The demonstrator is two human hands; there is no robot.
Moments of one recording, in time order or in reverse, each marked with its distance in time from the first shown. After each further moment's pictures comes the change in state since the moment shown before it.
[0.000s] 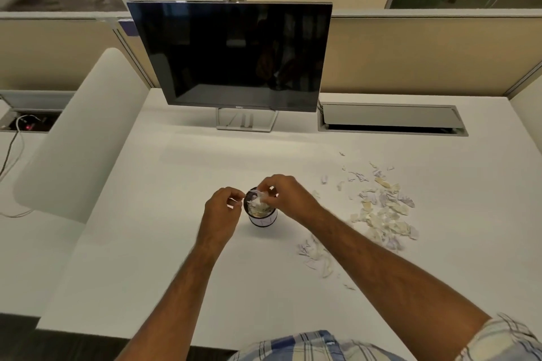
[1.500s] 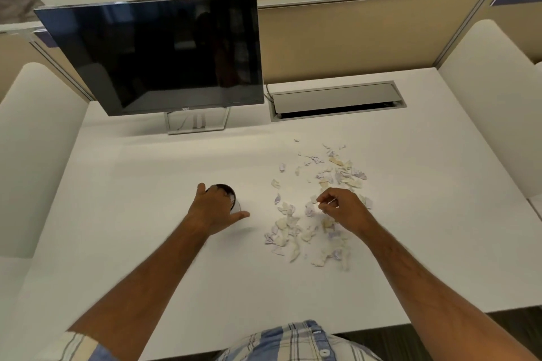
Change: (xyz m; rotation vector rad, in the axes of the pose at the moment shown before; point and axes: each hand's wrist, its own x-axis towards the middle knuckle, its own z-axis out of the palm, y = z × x) left_hand 0.028 0.030 0.058 1.250 -0.545 0.479; right_hand -0.153 0.149 -0.074 0.129 0.272 0.453
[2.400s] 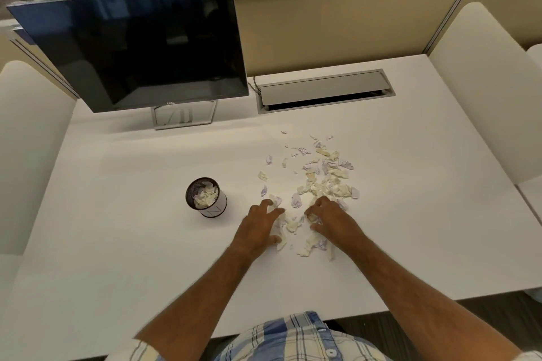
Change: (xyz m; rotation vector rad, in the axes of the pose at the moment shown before) left_hand -0.005 0.146 0.041 -0.496 0.037 0.129; right_hand -0.024 0.062 0.024 -0.494 -0.098 -0.235
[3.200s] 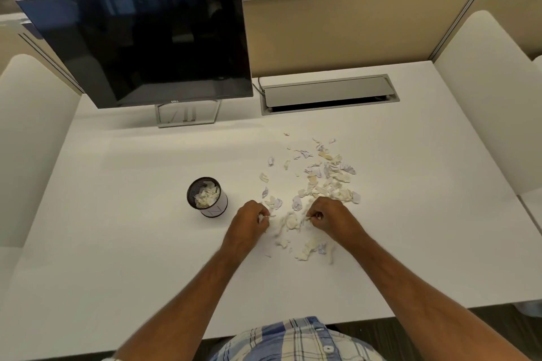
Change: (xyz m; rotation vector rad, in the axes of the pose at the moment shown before) left_hand -0.004 -0.012 -0.013 -0.476 0.270 -0.185; right_hand 0.009 -0.014 -0.028 0.186 0.101 -0.025
